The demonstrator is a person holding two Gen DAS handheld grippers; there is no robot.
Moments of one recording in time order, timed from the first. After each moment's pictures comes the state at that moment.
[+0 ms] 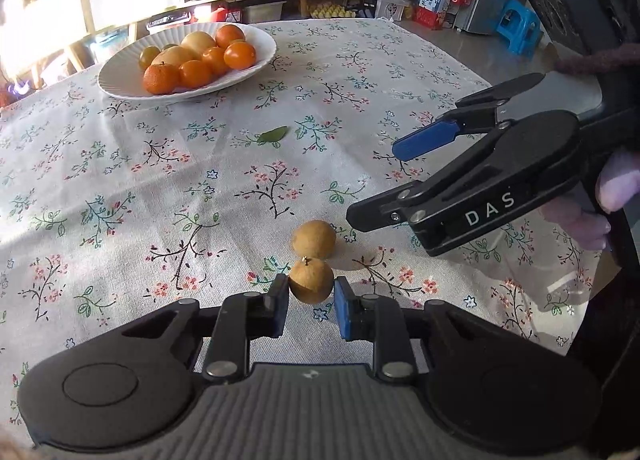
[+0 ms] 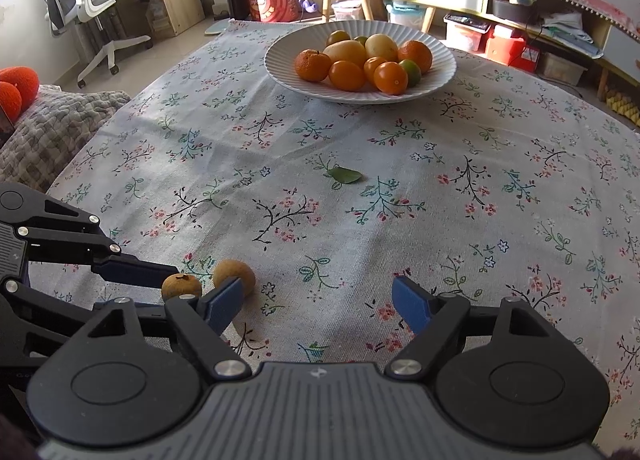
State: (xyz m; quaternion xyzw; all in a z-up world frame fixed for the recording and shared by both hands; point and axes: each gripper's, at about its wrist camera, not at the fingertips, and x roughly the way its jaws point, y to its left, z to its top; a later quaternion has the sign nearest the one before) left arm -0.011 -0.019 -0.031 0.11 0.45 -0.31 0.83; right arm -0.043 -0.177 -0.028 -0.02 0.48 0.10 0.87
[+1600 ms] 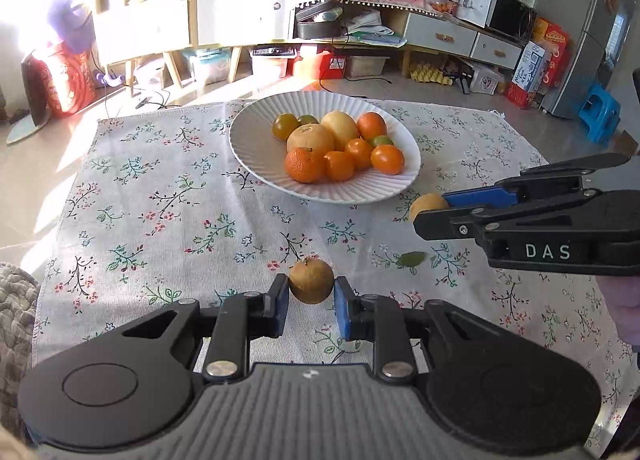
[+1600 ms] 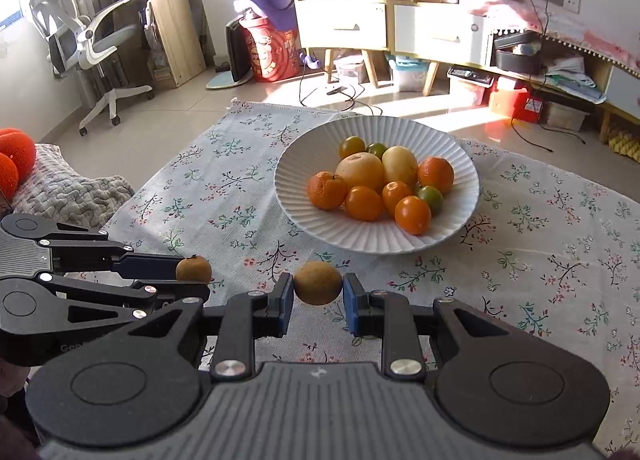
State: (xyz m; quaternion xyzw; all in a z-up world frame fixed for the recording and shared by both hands) left arm 0.072 0.016 0.009 0.04 0.41 -0.19 0.89; right arm 0.025 -0.156 0.016 0.00 0.41 0.09 0.91
